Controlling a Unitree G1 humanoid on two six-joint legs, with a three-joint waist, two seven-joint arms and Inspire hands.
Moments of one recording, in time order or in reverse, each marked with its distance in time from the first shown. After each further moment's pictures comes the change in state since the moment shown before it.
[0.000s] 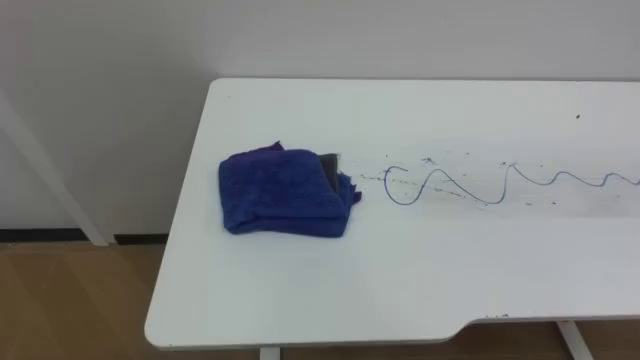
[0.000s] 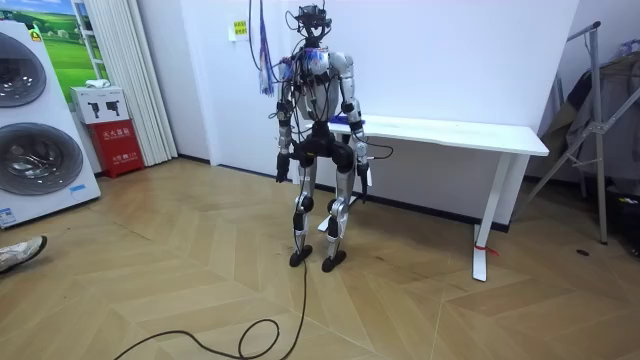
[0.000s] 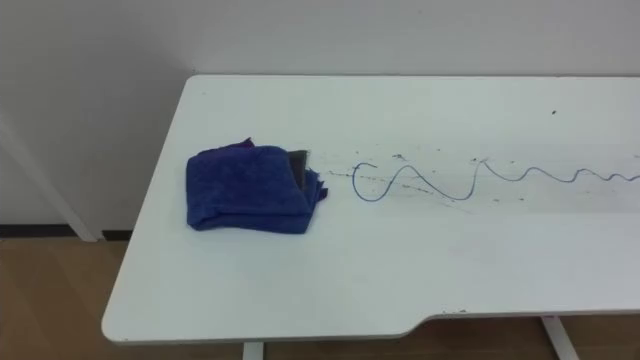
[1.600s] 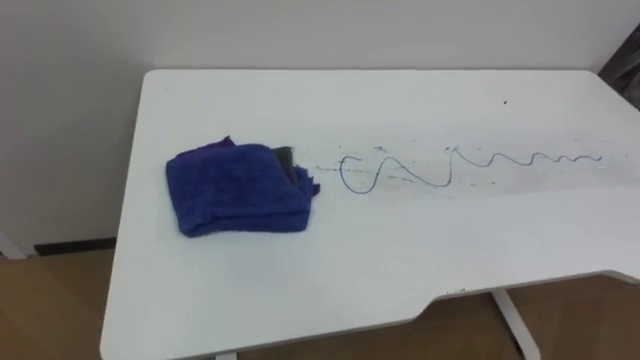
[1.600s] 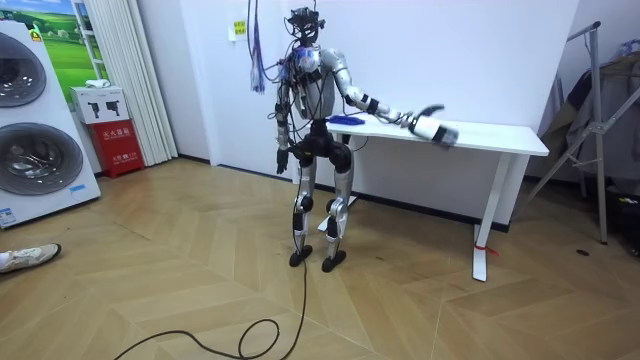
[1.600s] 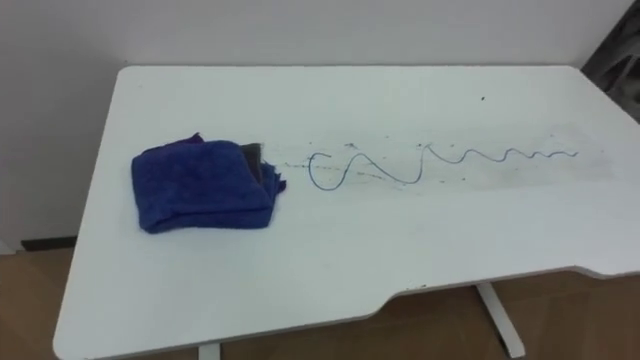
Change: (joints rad) left arm 0.014 0.102 0.233 -0.118 -0.012 -0.081 0.020; right arm -0.055 -0.251 -0.553 -0.789 0.440 -0.053 -0.547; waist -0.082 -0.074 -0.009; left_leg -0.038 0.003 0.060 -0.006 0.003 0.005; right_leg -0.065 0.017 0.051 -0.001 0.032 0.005
